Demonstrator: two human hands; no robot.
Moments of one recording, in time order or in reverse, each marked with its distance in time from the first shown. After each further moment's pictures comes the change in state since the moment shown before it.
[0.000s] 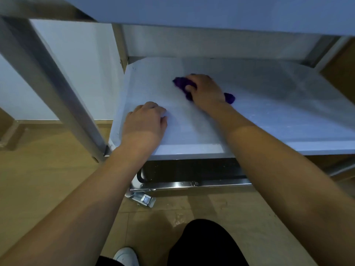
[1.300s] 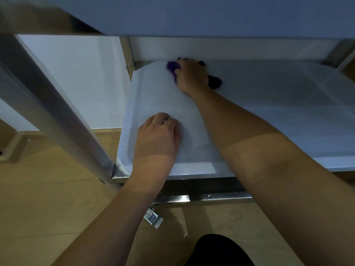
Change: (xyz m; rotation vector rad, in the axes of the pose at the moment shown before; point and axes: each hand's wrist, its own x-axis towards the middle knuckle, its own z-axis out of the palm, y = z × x) left_hand 0.014 -0.009 0.022 -0.079 0.145 0.007; right_hand 0.116 -0.034 0.052 -0.187 0.092 0.112
